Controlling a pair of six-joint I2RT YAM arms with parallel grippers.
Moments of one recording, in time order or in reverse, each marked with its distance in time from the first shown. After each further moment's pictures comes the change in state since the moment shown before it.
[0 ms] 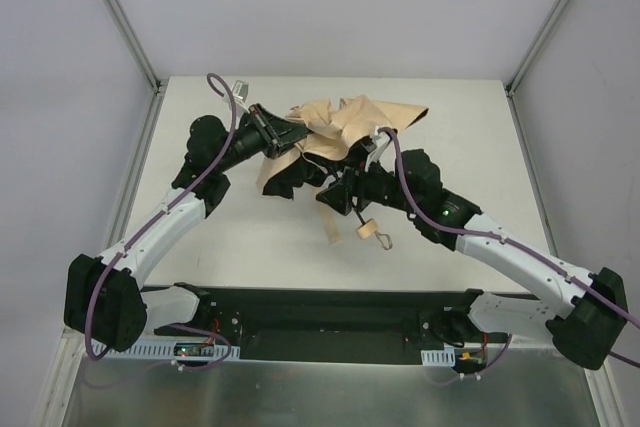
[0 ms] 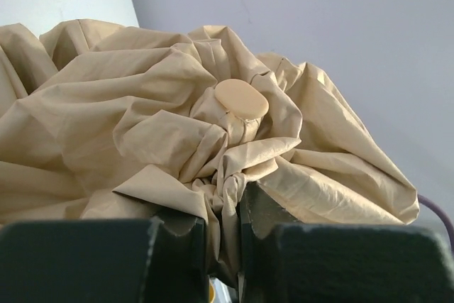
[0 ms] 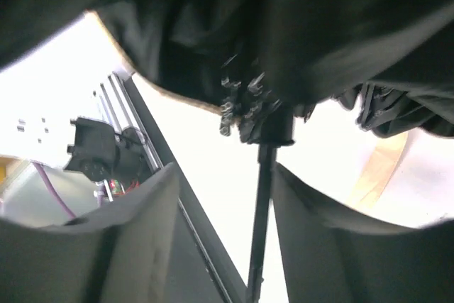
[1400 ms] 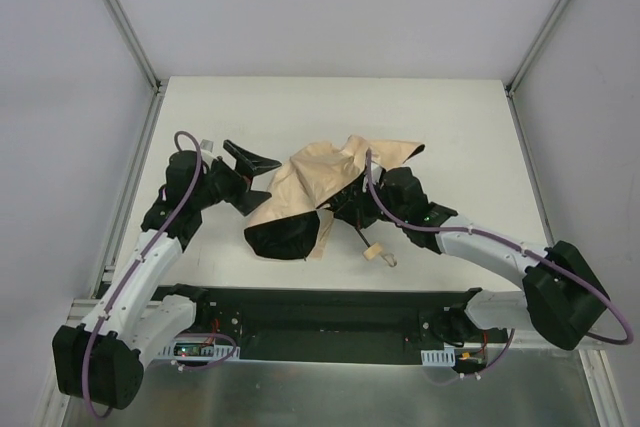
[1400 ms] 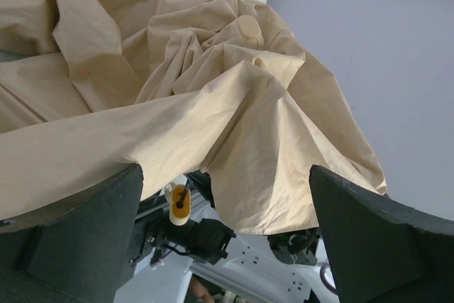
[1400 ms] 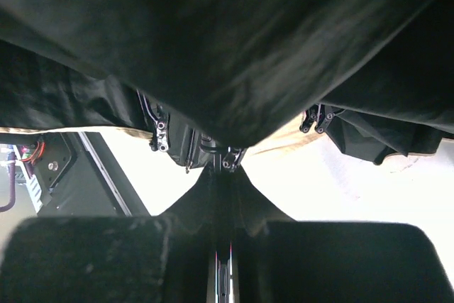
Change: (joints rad) left arm 0.170 -0.345 -0.240 -0.558 -0.056 -0.036; right arm -0.073 0.143 -0.241 0.123 -0.029 -0.078
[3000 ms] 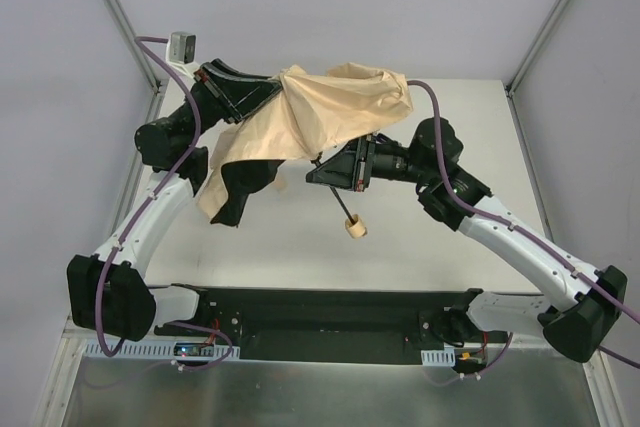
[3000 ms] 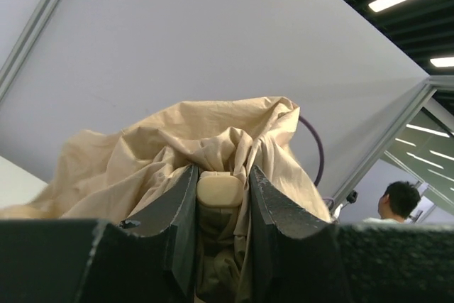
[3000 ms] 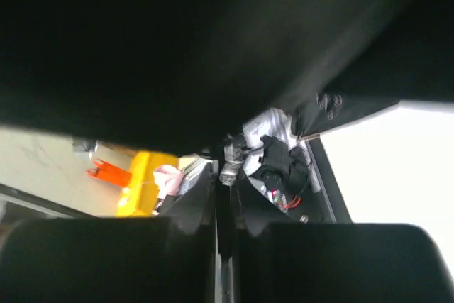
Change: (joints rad) left arm -0.007 0.397 0.397 1.333 0.275 -0.145; right arm 0.031 -0.095 0.487 -0.050 -0.361 0.495
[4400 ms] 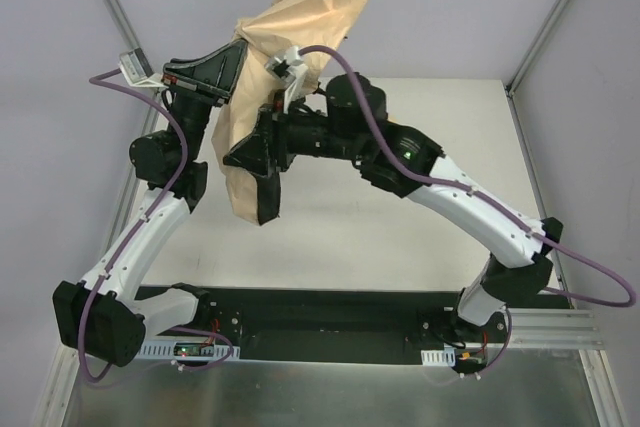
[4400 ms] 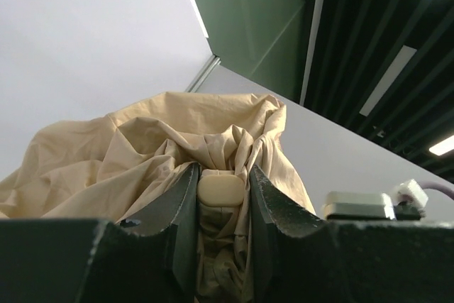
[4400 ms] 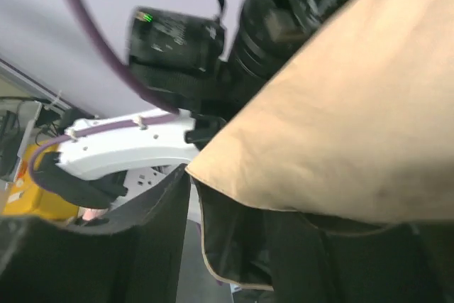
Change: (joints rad) left arm -0.096 -0.130 -0.031 -0.127 -0.624 0.328; right arm 0.341 0.402 0.848 -0.532 0.407 -0.366
